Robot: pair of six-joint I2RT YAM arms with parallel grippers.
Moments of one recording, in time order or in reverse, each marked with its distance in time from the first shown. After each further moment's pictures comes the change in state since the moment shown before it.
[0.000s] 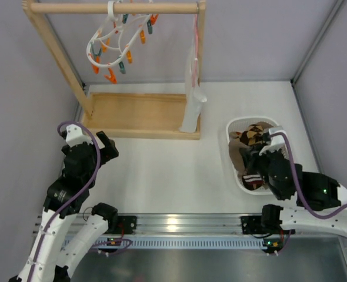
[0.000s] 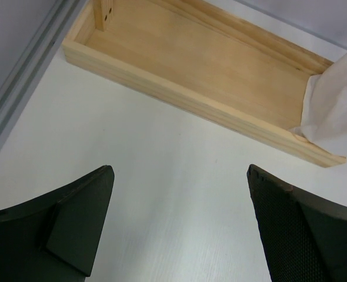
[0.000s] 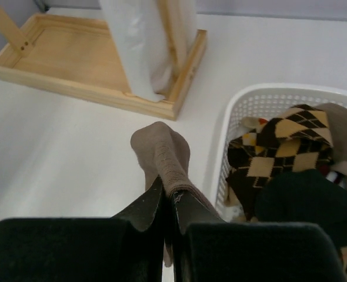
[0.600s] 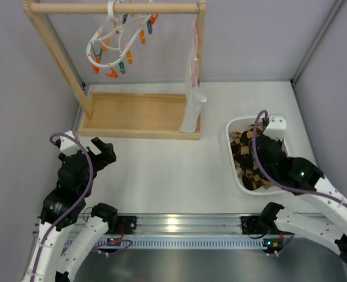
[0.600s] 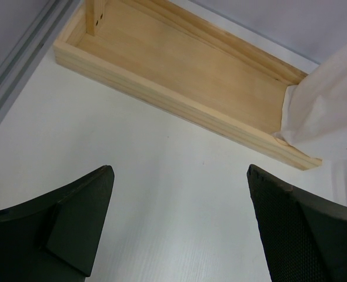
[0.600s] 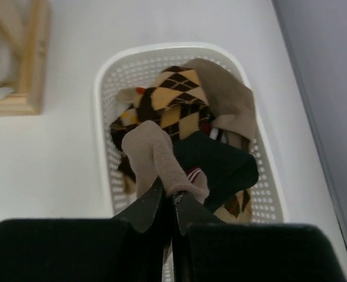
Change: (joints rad) left arm 0.000 -0.122 -0.051 0.001 0.019 -0.033; right arm -0.322 0.154 0.094 -0.313 0.100 0.095
